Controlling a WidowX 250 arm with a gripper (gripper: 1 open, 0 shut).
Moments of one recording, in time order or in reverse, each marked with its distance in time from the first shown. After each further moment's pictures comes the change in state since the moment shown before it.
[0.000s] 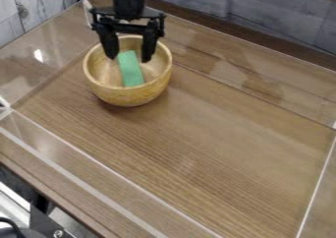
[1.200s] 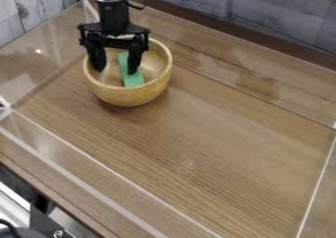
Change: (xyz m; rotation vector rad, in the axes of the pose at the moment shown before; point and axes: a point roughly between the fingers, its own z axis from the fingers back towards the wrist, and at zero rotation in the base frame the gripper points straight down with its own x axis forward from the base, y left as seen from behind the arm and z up) arm 0.011 0.021 -0.029 0.011 -0.031 0.041
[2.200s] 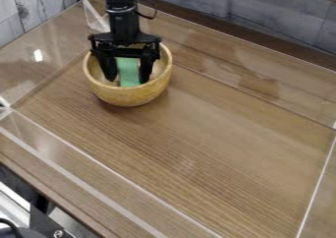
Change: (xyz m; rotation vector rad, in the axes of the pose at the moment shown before) arm -0.009 -0.018 -0.009 -0.032 0.009 0.000
